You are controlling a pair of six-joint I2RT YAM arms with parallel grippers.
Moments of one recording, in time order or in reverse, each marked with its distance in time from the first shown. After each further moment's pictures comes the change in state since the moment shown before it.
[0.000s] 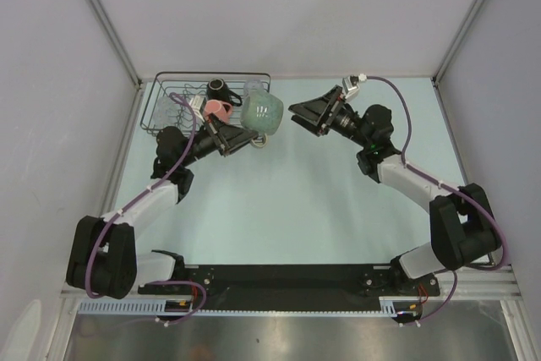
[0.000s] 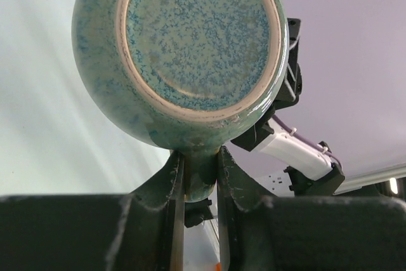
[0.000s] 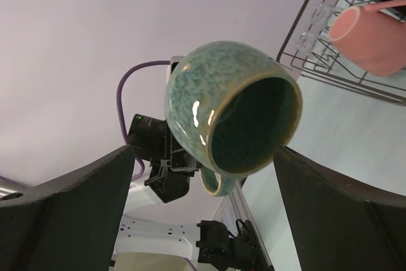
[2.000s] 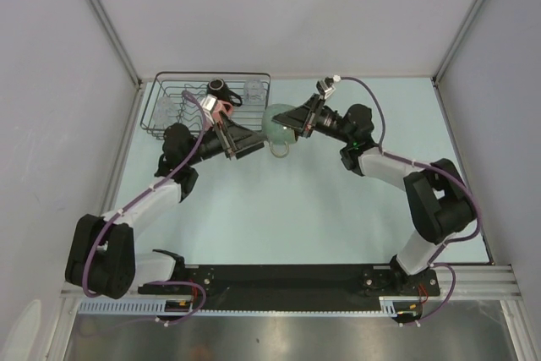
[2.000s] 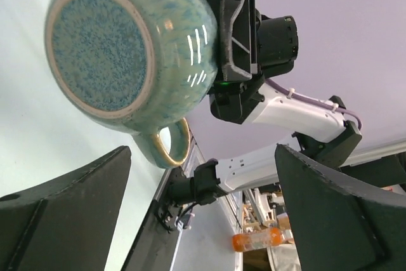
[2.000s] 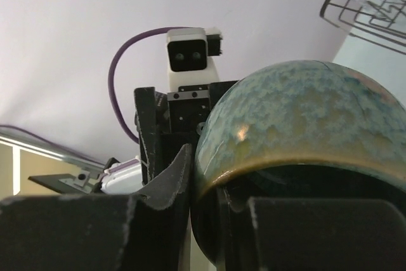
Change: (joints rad) left arm -0.062 0.005 0.022 -0.083 0.047 0.111; right arm 0.092 0.245 0.110 0.237 -0.129 0.176
